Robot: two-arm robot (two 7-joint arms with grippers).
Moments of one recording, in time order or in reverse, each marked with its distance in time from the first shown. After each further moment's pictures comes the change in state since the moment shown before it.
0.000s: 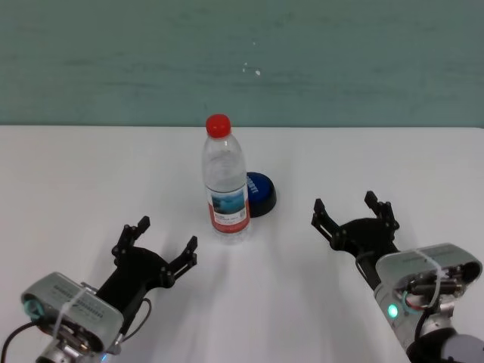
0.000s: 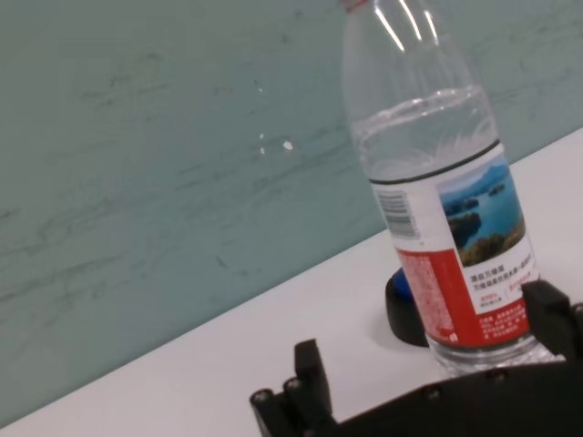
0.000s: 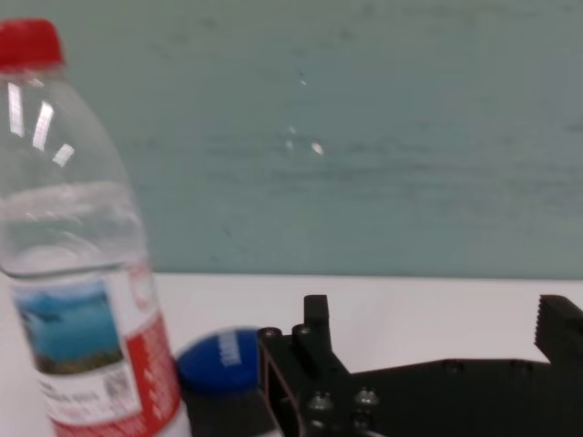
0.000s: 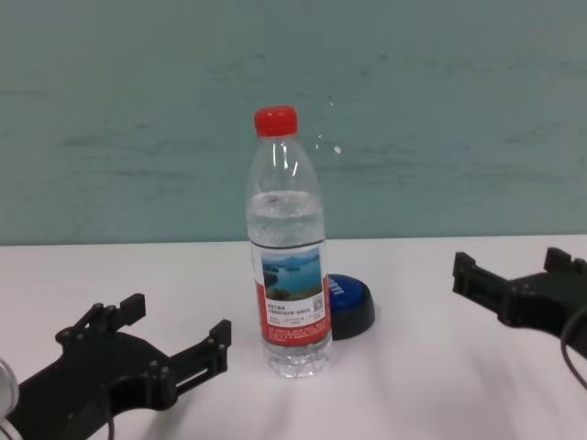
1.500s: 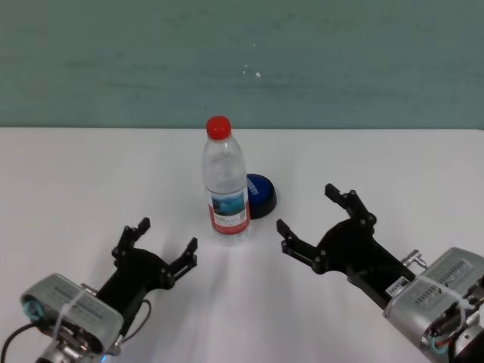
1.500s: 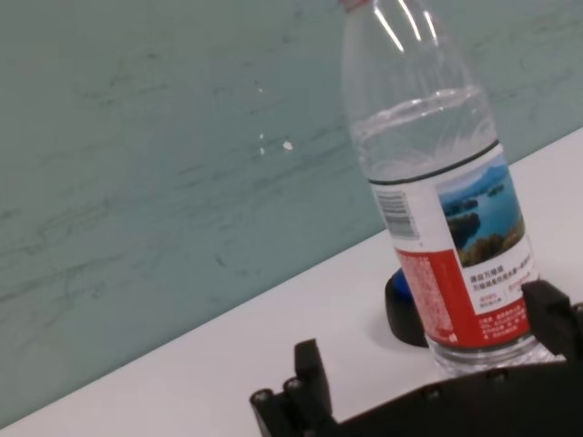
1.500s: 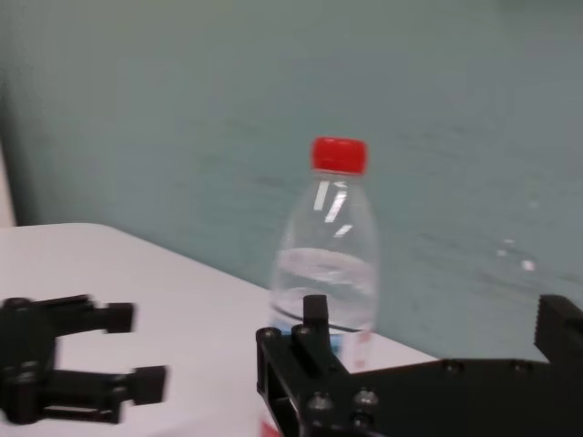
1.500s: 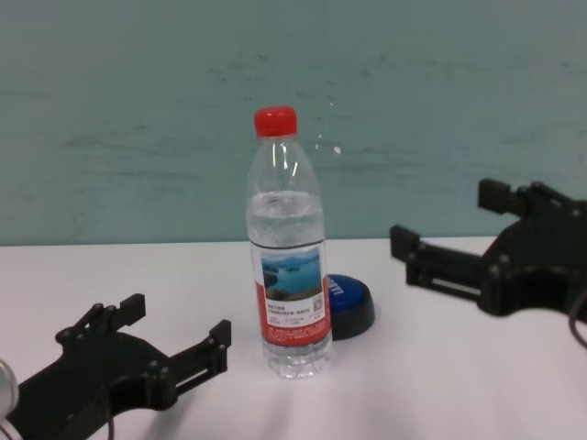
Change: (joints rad) left arm 0.000 0.000 0.000 0.000 0.000 0.000 0.001; right arm -0.068 0.153 -0.011 -0.206 -0.090 0.002 0.293
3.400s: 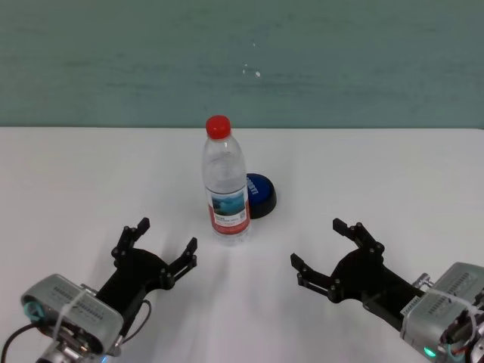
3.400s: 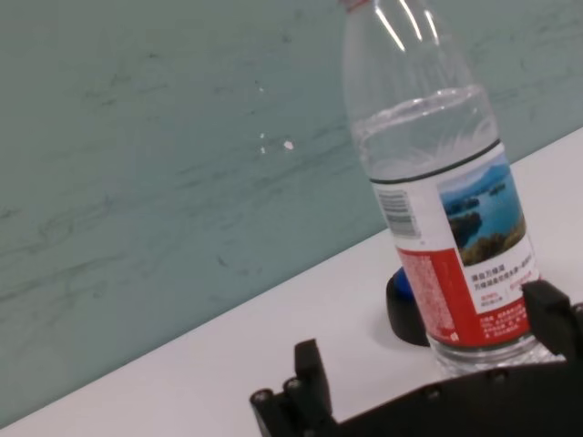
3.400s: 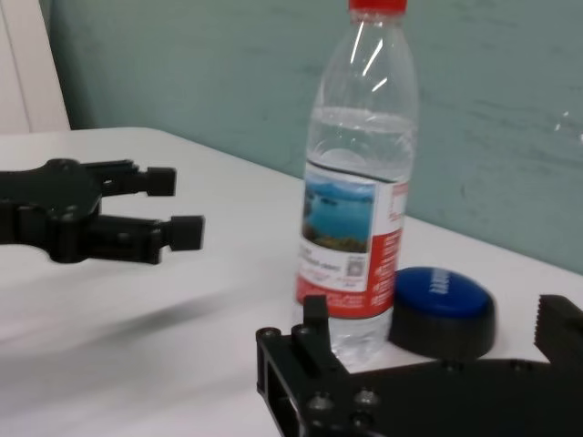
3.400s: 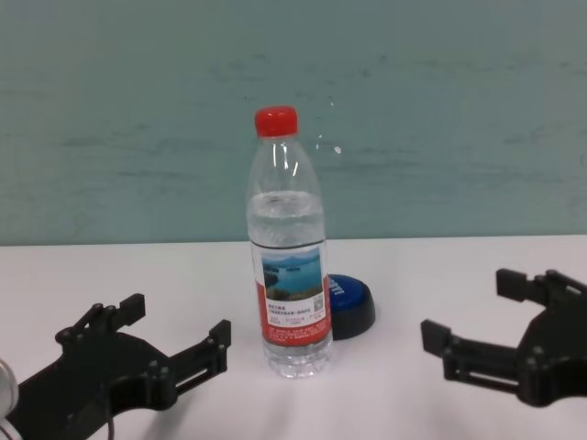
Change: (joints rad) left arm 0.000 0.000 0.000 0.000 0.000 0.000 0.000; right arm 0.002 0.115 -0.013 0.067 0.112 0.026 0.059
